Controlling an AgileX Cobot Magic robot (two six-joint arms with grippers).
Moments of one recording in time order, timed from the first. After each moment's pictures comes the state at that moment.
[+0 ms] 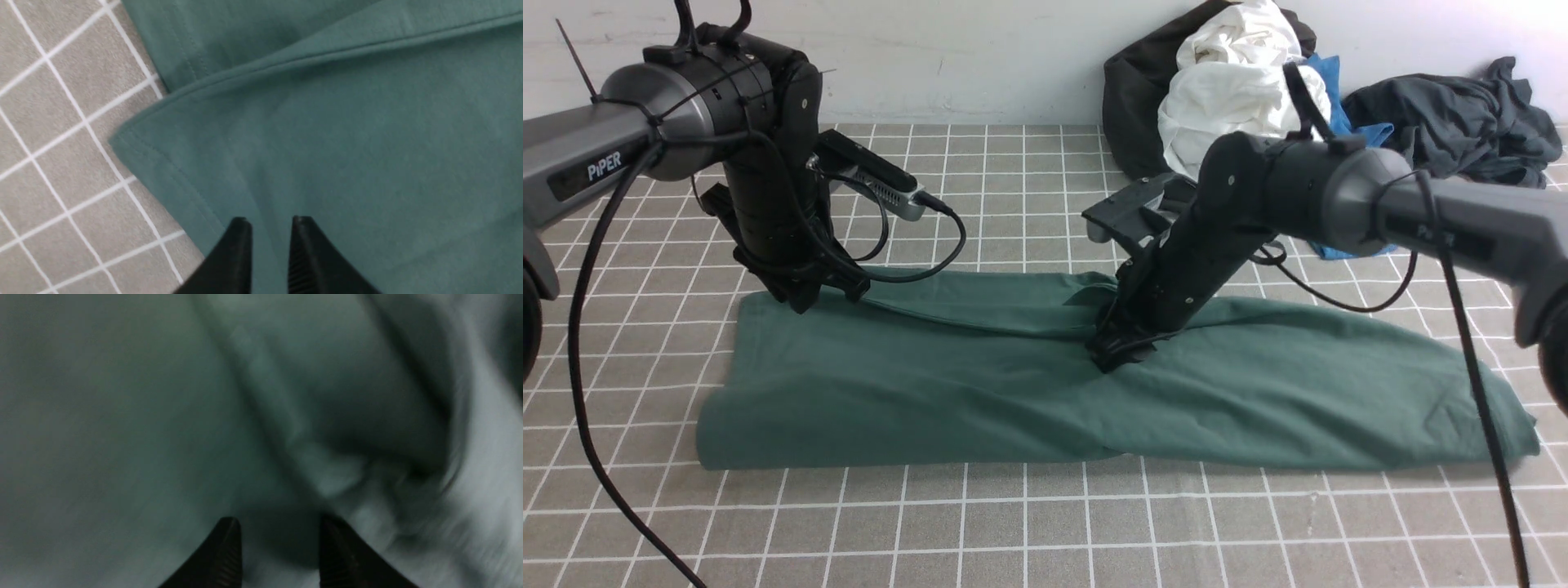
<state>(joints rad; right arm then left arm) 0.43 2.26 -1.75 0.37 0.85 -0.58 -0.20 2.10 -1.73 0.17 1.10 0.22</state>
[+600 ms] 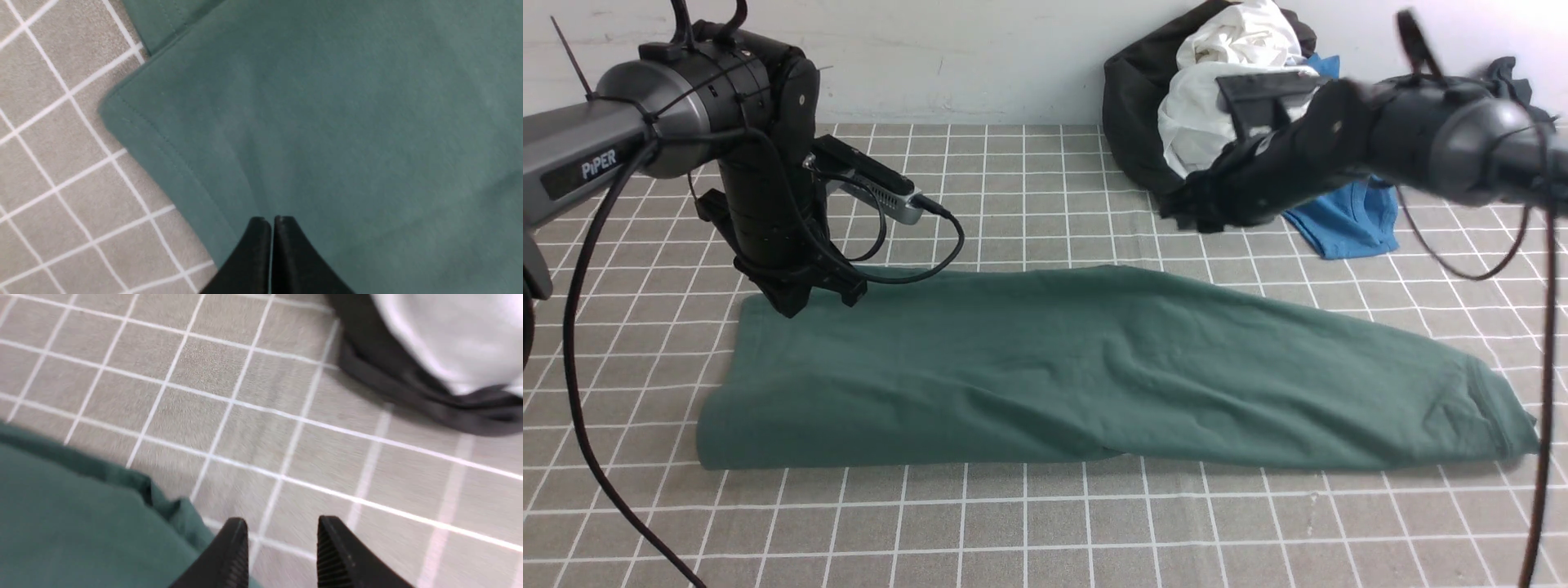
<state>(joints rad) 0.26 2.10 -1.75 0.25 0.68 -0.24 -0.20 2.06 -1.72 0.15 1.15 0.22</state>
